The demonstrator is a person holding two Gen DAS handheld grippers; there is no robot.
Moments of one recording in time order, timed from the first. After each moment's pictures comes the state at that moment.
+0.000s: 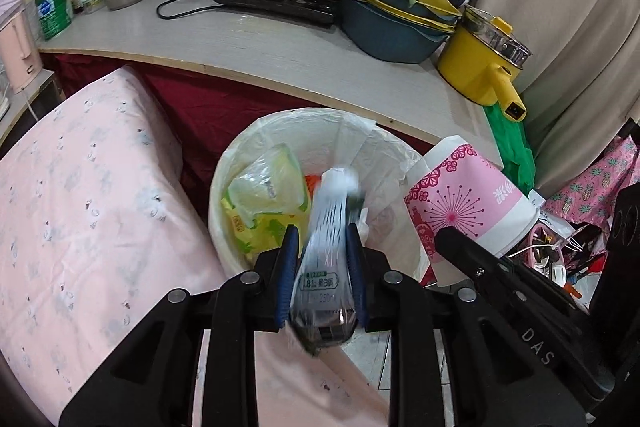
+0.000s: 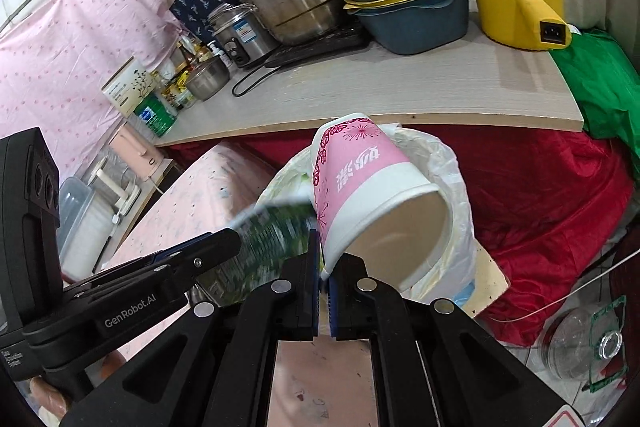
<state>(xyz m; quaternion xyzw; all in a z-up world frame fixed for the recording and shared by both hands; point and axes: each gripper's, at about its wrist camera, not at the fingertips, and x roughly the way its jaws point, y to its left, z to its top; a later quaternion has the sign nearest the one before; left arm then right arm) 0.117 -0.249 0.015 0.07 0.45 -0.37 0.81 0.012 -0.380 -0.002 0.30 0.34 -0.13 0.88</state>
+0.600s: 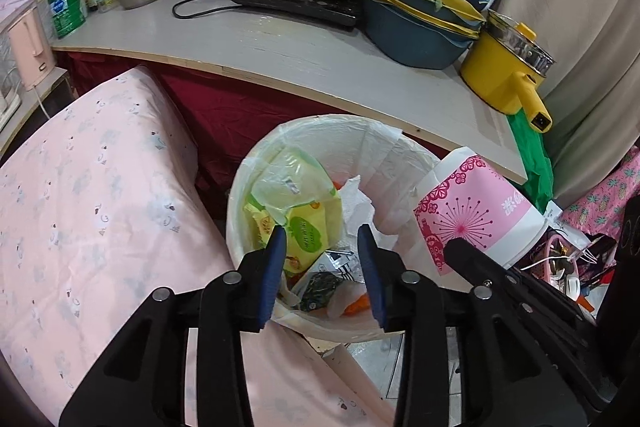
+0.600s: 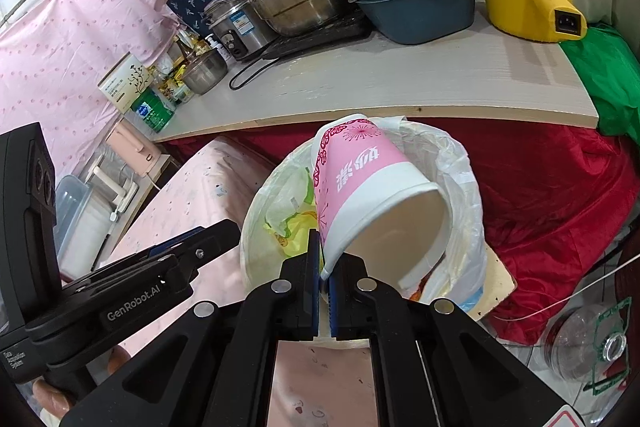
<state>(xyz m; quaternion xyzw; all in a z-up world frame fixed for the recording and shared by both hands) 0.133 -0.246 0.006 0.07 0.45 -0.33 0.83 0.031 -0.379 -0.014 0.30 0.35 -0.12 0.88</state>
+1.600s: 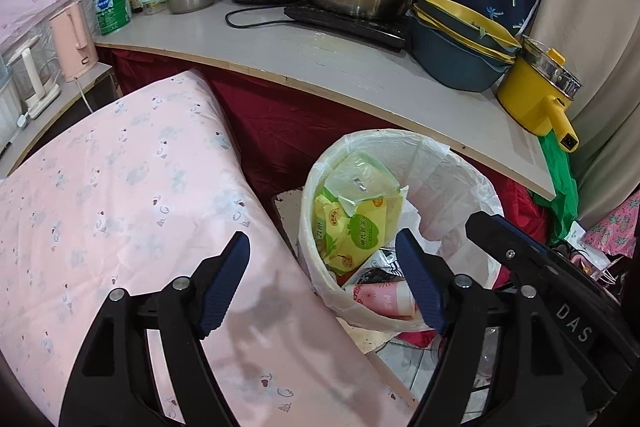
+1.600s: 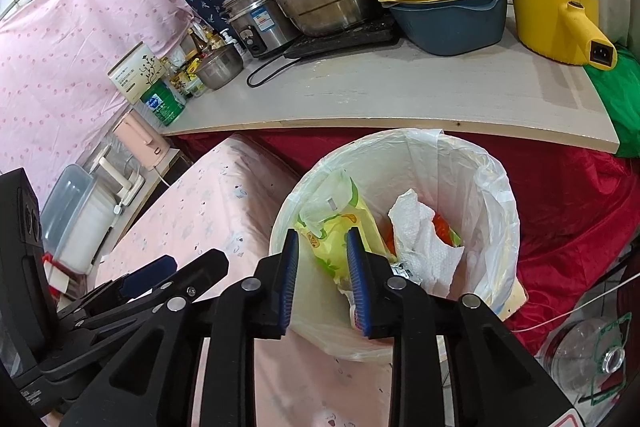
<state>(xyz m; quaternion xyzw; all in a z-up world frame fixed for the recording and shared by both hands) 0.138 -0.197 0.013 0.06 0.42 -0.28 0.86 0.055 -0.355 0.002 0.28 0.35 -0.11 0.89</state>
